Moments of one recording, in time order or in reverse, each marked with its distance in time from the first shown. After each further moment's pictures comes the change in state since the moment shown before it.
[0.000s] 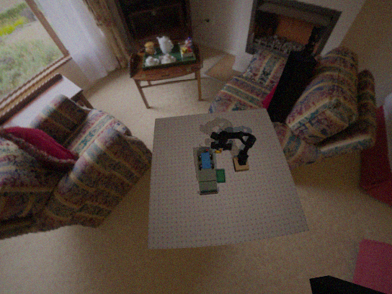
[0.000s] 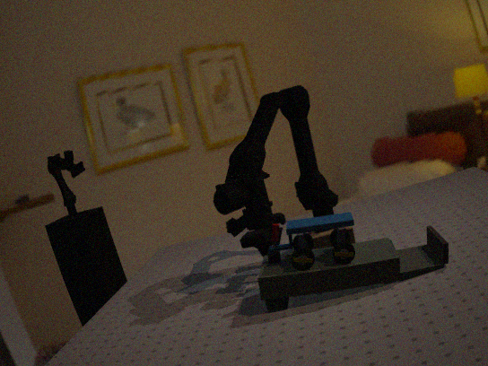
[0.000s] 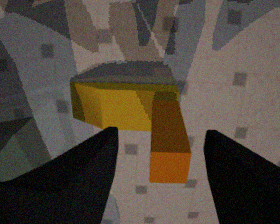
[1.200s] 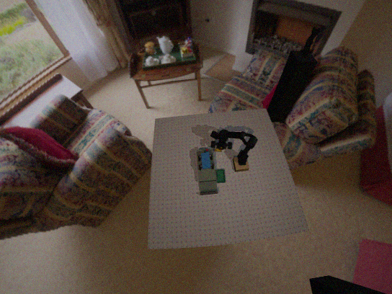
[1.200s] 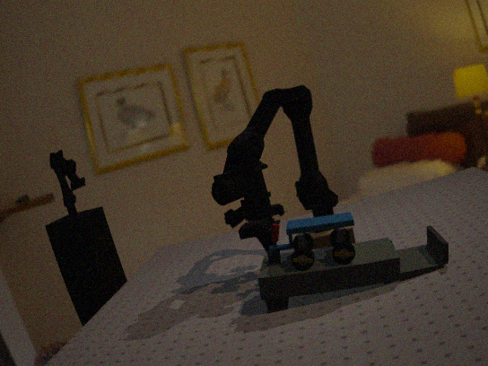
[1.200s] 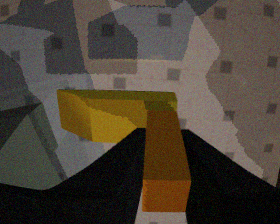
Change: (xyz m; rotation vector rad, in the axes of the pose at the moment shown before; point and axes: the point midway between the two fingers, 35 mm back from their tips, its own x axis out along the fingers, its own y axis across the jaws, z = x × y) arm -0.023 -0.001 -0.002 0.000 0.004 -0.007
